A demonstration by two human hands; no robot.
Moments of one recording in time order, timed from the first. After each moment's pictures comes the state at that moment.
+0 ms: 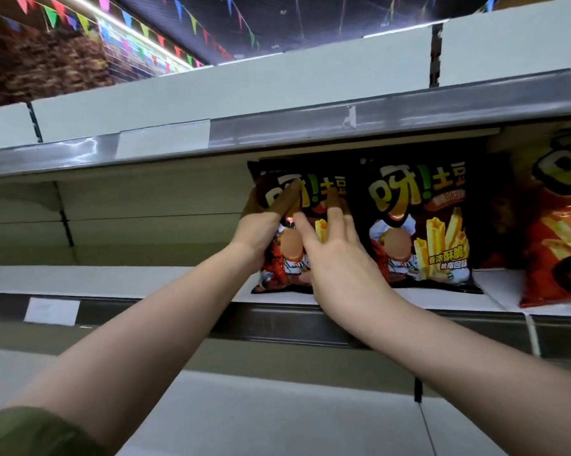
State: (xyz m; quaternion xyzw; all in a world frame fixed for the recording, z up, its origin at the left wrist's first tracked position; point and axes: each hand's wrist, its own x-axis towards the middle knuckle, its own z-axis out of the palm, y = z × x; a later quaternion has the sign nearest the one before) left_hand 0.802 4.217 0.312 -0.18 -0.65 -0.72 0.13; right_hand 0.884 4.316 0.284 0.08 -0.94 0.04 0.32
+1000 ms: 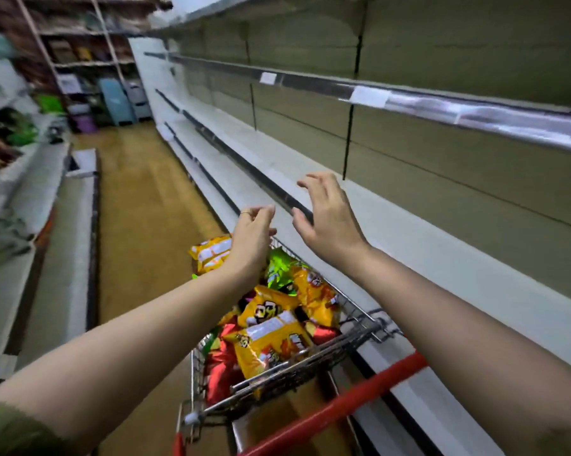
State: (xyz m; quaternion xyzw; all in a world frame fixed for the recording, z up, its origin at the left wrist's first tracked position) left_hand 1.129 4.002 0.127 0.32 -0.64 -0.62 0.32; right_hand 1.034 4.081 0.126 0.52 -0.74 0.35 0.24
